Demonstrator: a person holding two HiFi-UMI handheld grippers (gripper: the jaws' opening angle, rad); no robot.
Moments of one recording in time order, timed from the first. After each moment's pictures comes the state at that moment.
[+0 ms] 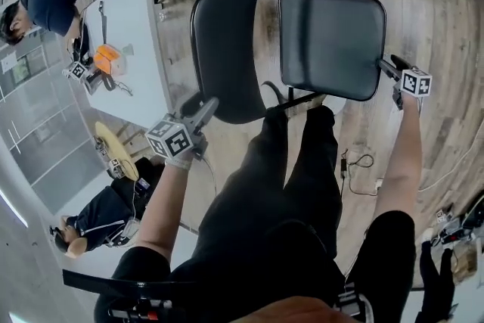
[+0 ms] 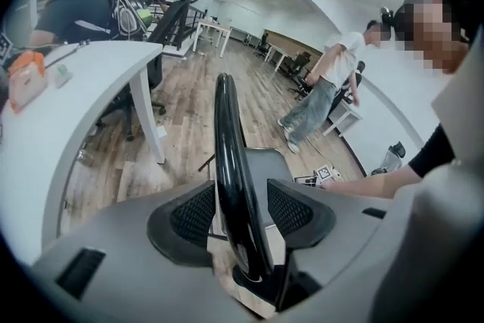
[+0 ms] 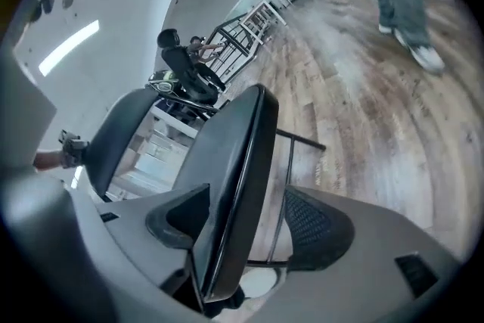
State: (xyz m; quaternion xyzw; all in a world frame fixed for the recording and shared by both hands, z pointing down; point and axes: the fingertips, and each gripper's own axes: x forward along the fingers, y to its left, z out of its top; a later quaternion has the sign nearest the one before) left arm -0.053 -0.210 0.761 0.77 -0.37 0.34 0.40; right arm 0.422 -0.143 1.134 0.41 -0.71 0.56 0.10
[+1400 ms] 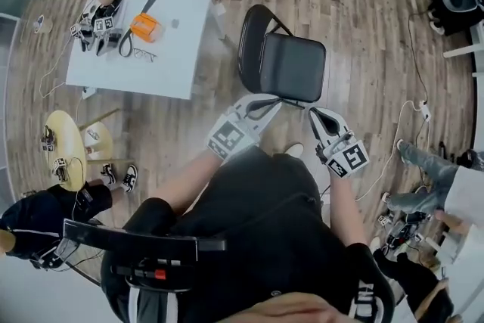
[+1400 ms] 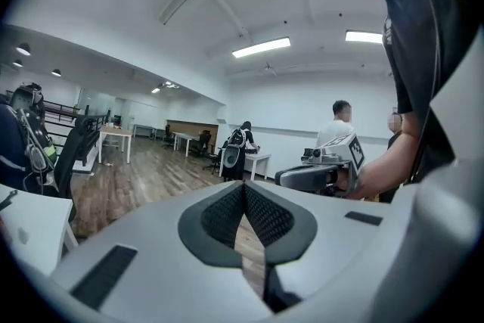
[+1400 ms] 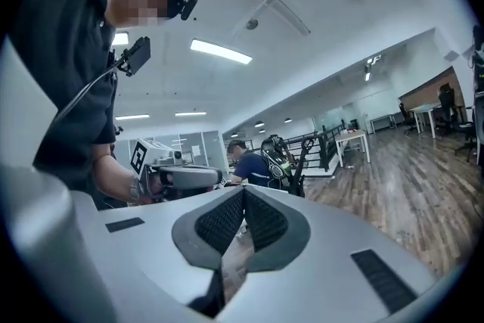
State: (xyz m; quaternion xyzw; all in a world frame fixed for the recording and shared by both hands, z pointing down) left arm 0.055 -0.009 0.440 0.98 -0.15 0.07 0.07; right arm 0.129 0.024 0.448 0.43 -0.90 0.12 0.00
